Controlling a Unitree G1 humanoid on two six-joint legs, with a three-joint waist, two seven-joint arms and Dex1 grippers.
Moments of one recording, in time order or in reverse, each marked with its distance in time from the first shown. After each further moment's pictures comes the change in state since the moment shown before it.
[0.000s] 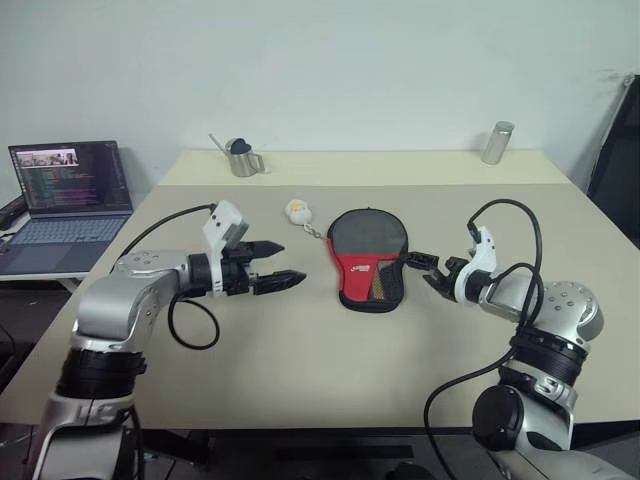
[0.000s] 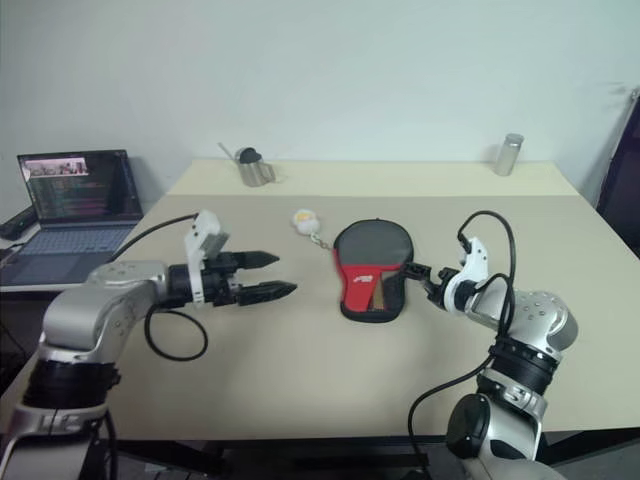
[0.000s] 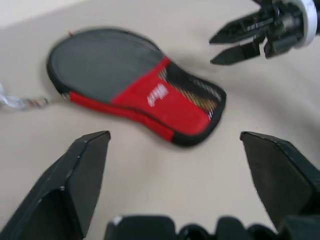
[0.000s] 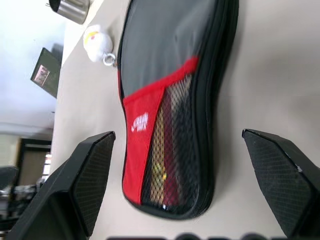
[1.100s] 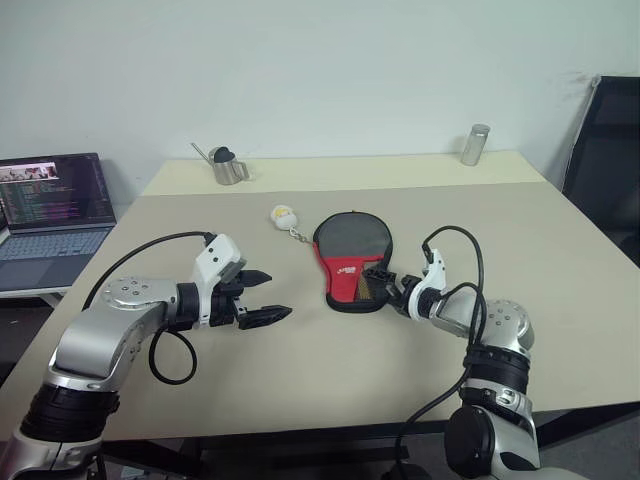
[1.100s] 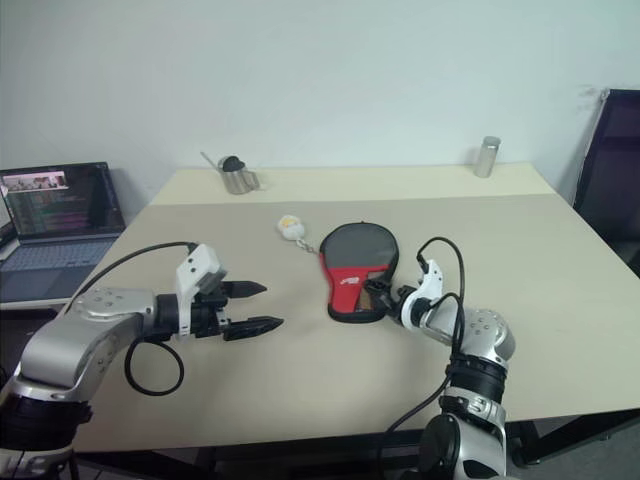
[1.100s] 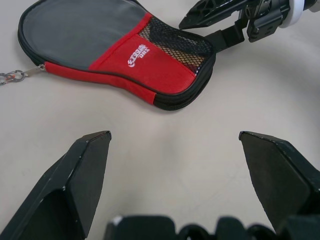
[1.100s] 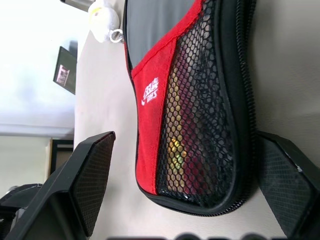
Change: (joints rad) left arm 0.151 0.069 -0.017 -0.140 0.038 -0.046 0.041; right arm 0.066 0.136 0.134 0.167 0.040 -0.237 0.006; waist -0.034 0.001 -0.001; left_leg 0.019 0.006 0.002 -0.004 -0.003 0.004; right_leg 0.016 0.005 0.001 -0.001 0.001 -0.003
